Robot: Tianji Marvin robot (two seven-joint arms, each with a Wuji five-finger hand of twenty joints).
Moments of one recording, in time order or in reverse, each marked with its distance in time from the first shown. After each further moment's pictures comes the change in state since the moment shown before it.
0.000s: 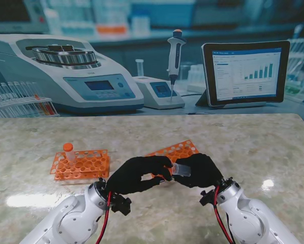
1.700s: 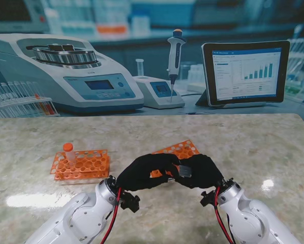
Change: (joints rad) left arm -0.090 -0.012 0.102 0.074 -0.087 0.051 -0.011; right arm -0.004 0.000 0.003 0.006 -0.002 -0.007 -0.007; left_hand 0.000 0.000 0.000 -0.002 0.001 0.000 0.010 0.001 -0.010 0.004 0.000 0.002 0.000 0.010 0.000 0.011 -0.001 0.002 0.000 0.000; right_hand 0.000 0.000 0.000 0.000 0.000 -0.001 -0.001 0.002 0.000 0.000 0.000 0.000 0.000 0.000 0.000 0.000 0.000 0.000 0.000 0.000
